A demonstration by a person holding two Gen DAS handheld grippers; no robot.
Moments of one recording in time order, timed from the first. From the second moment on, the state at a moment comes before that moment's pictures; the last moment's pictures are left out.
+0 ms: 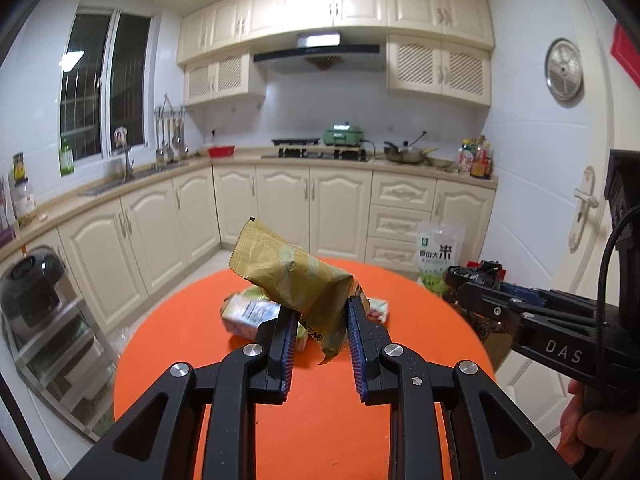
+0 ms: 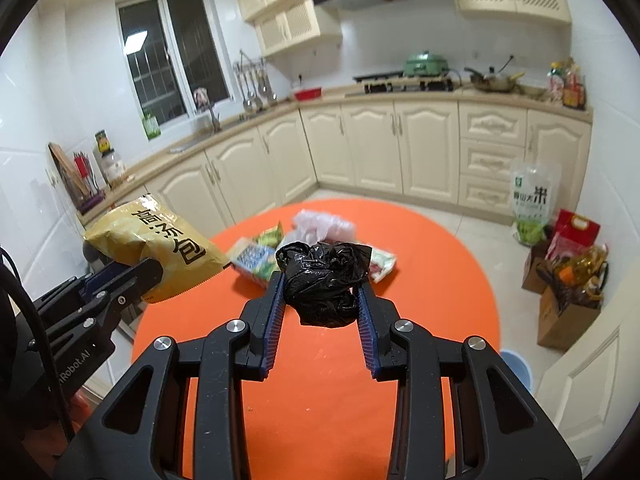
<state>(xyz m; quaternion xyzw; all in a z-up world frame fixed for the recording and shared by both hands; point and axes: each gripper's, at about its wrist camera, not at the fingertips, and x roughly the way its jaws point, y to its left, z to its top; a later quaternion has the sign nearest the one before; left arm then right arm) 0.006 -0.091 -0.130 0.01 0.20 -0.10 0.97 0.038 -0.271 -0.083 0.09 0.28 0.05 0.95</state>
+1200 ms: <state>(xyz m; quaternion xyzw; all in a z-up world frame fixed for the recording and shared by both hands) 0.020 -0.289 -0.167 0.06 0.25 -0.28 0.92 -0.030 -0.539 -0.105 0.18 0.26 -0.14 0.94</state>
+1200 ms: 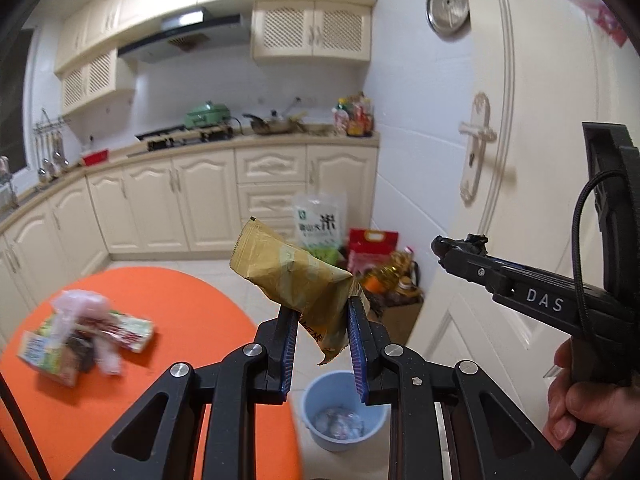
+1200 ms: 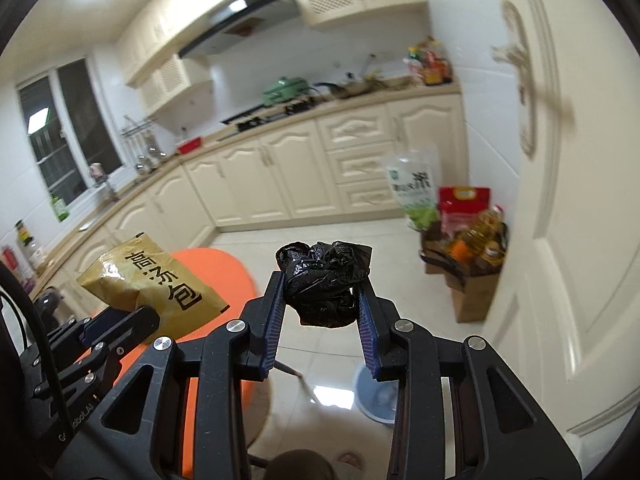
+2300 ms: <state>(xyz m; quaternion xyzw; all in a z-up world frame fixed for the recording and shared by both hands) 0.375 -0.528 -0.293 0.10 0.50 -0.27 0.82 0.086 -0.708 -0.373 0.35 0.45 -0.16 0.80</state>
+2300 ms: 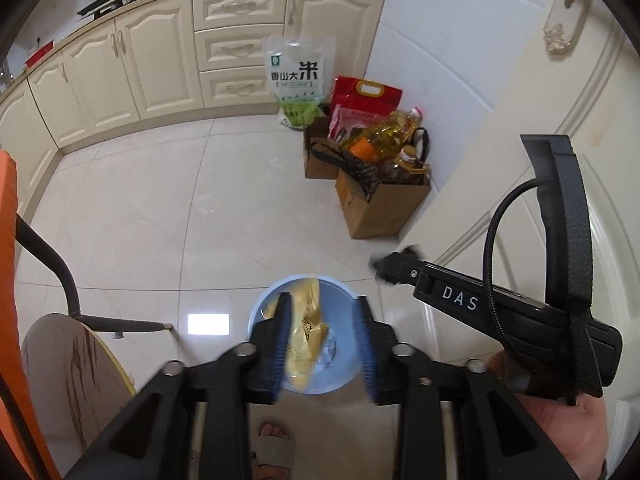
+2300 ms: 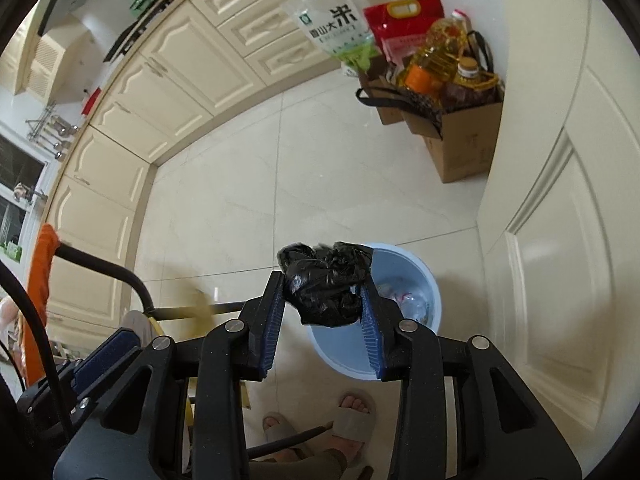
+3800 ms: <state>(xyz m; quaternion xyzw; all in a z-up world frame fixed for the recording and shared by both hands) 0.033 -0.170 -0.110 0.01 0.23 -0.15 0.96 -0.008 -0.403 -0.048 0.16 0.24 -0.13 0.95</state>
